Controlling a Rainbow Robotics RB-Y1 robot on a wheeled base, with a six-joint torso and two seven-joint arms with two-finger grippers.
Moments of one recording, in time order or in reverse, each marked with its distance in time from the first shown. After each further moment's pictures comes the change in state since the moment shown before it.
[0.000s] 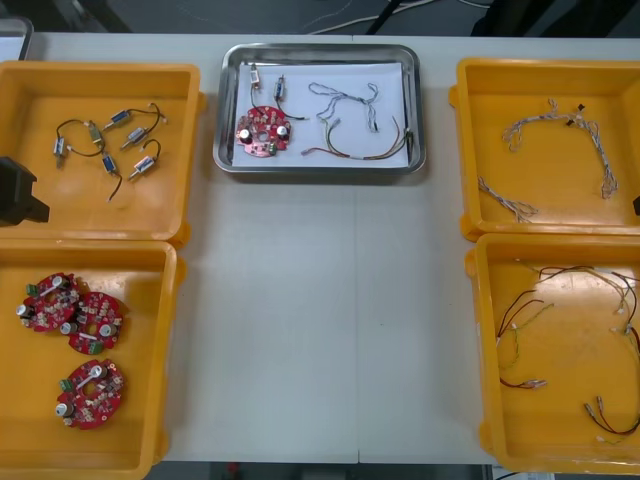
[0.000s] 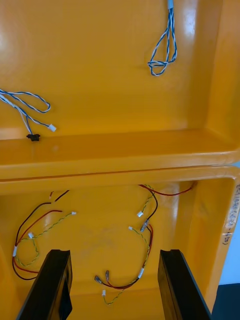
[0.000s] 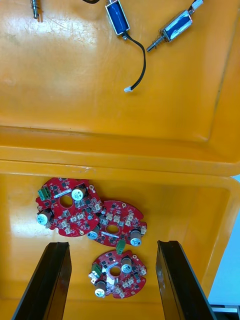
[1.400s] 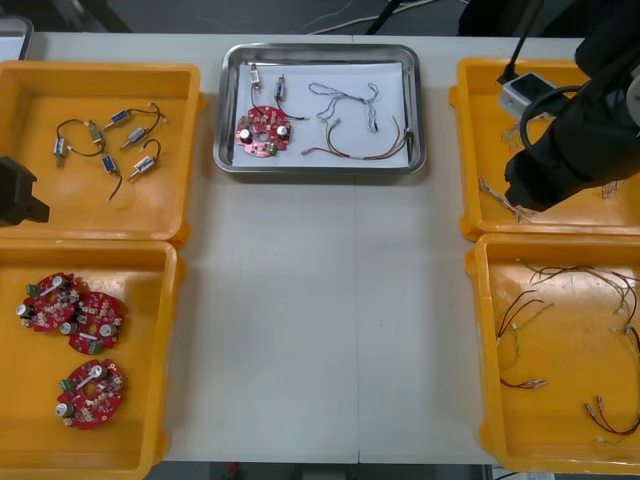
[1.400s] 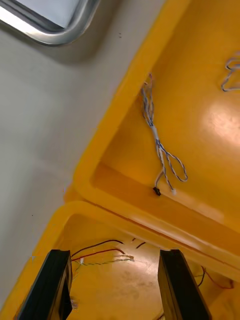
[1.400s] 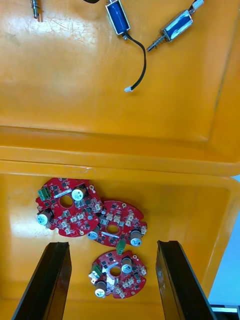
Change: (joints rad) right arm -0.294 -0.041 0.506 -0.183 -0.087 -0.193 0.000; left arm 0.000 0.000 0.000 0.000 0.000 0.000 0.000
